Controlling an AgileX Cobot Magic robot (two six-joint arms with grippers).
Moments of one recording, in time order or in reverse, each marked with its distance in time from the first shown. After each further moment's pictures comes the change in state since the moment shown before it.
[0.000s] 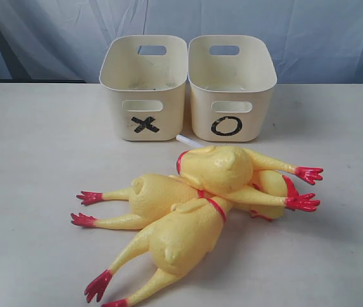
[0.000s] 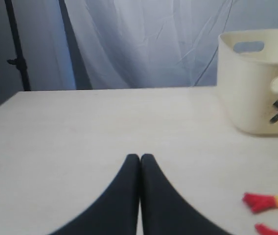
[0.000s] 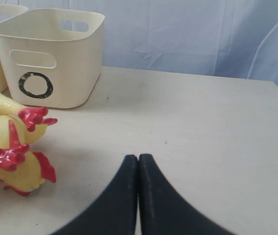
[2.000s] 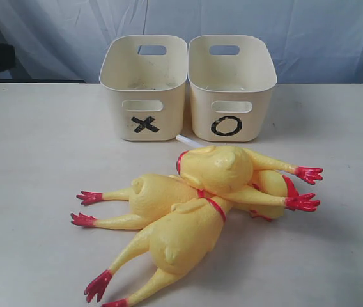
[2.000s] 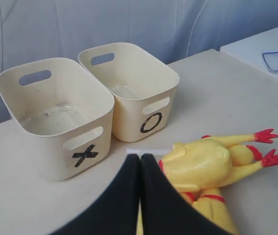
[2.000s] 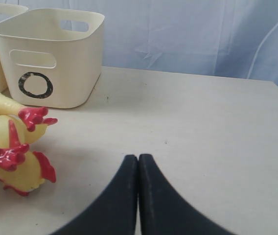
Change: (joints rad) left arm 0.000 0.868 -0.819 -1.167 0.587 1.167; right arm 0.000 0.000 0.000 0.000 0.000 0.000
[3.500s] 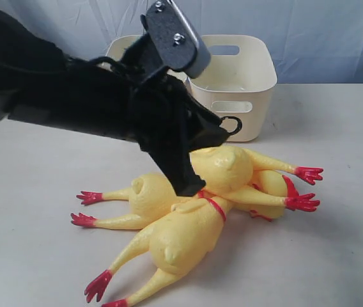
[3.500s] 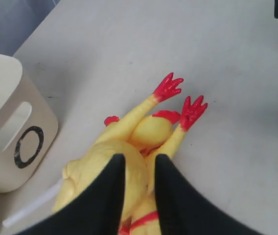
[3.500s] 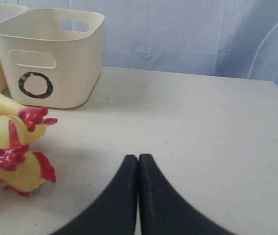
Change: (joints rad) left arm -0.789 0.569 -0.211 0.192 -0.392 0.138; right arm 0.000 0.000 0.000 0.000 0.000 0.000
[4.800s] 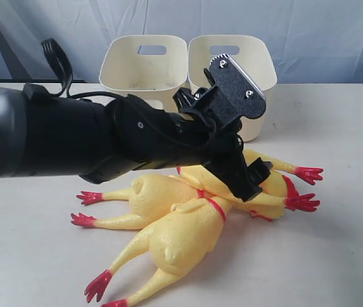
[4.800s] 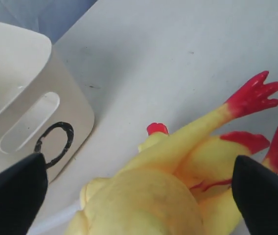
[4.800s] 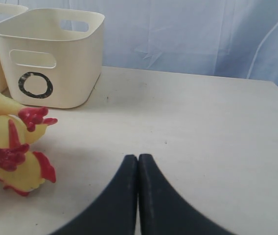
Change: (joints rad) left arm -0.153 0.315 -0.062 -0.079 -0.478 0.000; right arm 0.000 0.000 0.000 0.000 0.000 0.000
